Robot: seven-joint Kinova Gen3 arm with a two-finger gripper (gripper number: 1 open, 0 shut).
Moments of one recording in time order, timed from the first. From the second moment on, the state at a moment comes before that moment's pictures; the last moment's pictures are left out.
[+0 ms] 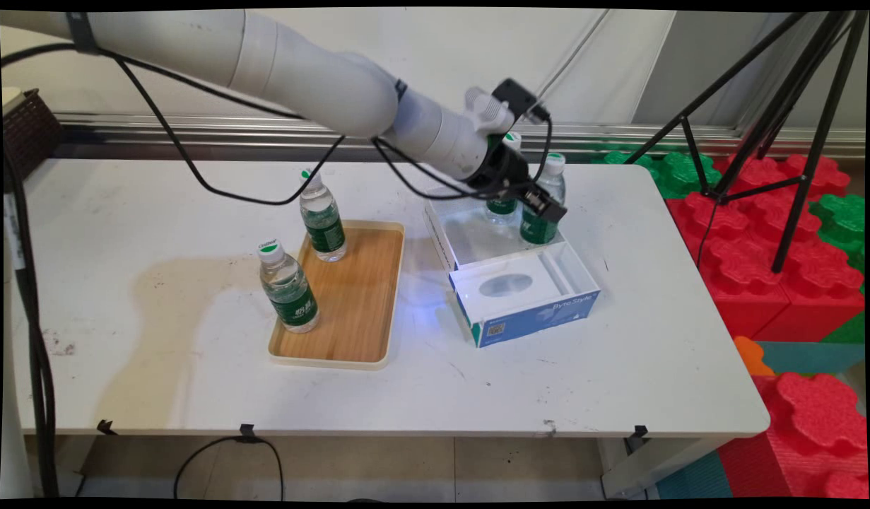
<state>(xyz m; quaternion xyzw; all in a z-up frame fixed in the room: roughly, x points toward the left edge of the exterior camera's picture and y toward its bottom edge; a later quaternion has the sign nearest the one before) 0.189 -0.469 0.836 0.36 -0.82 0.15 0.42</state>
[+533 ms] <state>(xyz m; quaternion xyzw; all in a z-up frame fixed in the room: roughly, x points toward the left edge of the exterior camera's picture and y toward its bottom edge) 0.203 -0.451 0.920 0.37 -0.83 0.14 0.40</state>
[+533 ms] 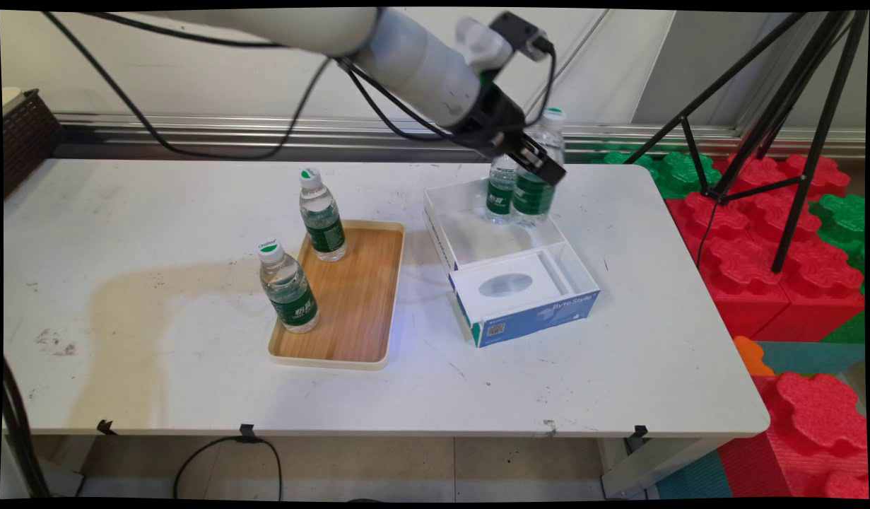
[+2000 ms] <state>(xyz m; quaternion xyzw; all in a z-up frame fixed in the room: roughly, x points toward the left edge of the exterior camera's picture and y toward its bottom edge) 0.388 -0.429 0.933 0.27 -0.91 0.06 0.32</state>
